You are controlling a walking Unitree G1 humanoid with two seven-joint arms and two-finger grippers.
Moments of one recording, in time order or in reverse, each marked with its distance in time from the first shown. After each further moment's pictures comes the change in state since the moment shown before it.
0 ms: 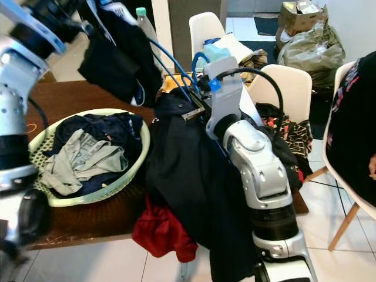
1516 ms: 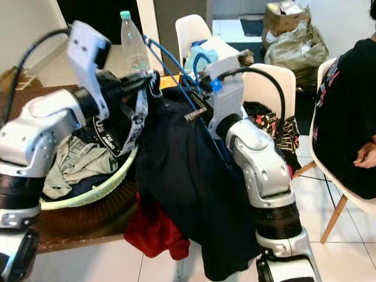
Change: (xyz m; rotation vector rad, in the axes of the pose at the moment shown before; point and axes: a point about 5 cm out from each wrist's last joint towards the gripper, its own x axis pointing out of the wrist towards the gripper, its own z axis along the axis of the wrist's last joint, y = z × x) left arm -0.040 -0.113 -0.021 -0.119 0.005 -0.688; right arm -0.001 -0.003 -0.001 -0.017 0.011 0.013
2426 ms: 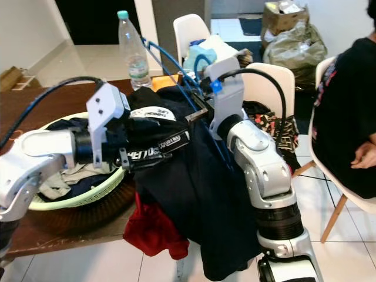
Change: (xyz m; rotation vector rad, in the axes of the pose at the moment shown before) left arm -0.056 -0.030 -0.015 0.129 0.212 -0.260; right arm 0.000 0.005 -0.001 -0.007 0.005 0.018
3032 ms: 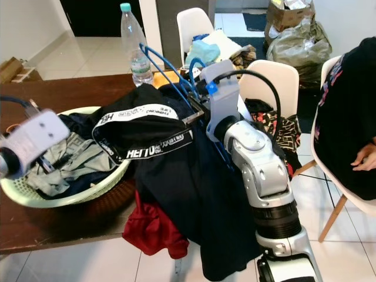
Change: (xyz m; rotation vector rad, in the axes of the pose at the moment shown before) left arm -0.071 0.039 -0.091 0.204 0.508 0.512; right arm 0.002 -0.001 -0.005 0.003 0.029 0.016
